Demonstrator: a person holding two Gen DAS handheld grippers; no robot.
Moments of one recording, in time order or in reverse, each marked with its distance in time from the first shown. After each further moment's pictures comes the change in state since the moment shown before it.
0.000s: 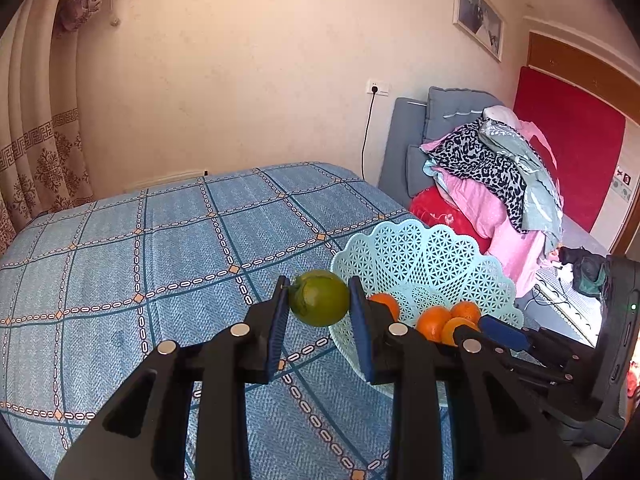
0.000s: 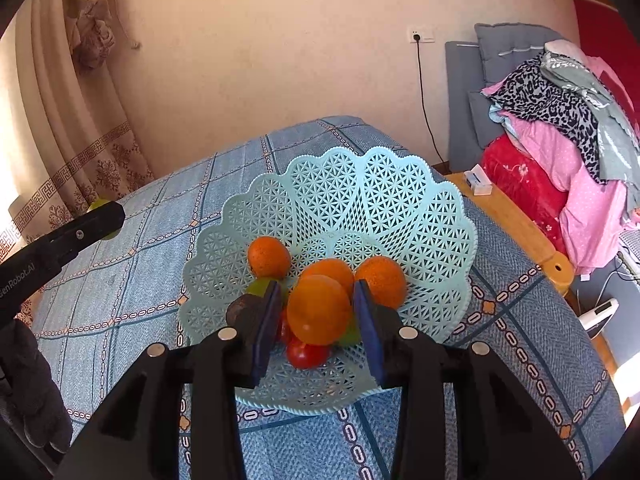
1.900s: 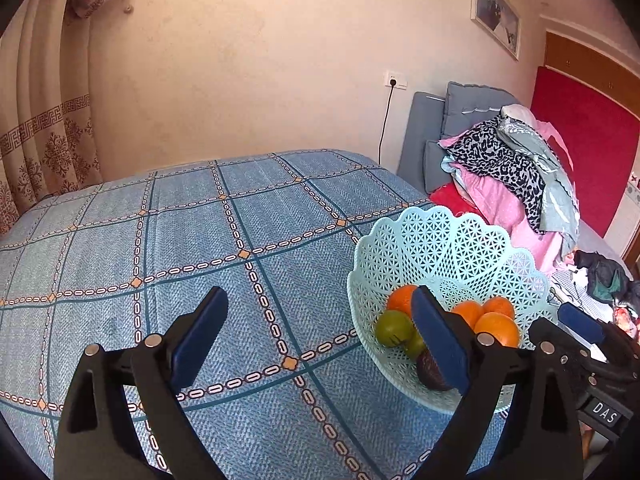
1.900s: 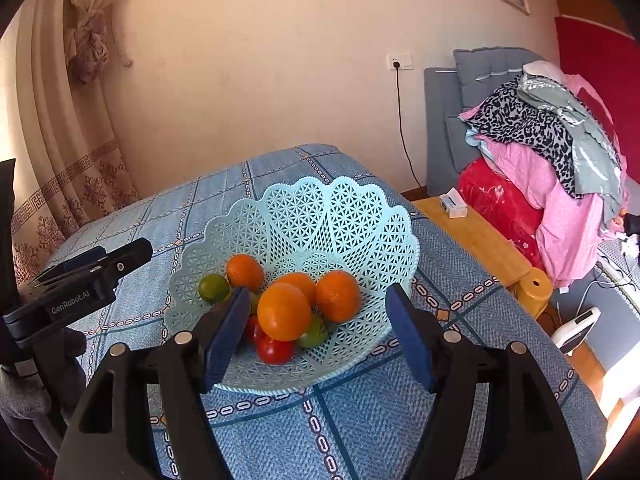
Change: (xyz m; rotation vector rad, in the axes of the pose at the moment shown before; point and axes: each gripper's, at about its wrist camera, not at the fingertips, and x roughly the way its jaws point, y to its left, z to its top) left arm 0.034 0.005 -0.013 -0.021 0.014 0.064; right arm -0.028 -0.016 -0.003 -0.010 -0.098 -0.070
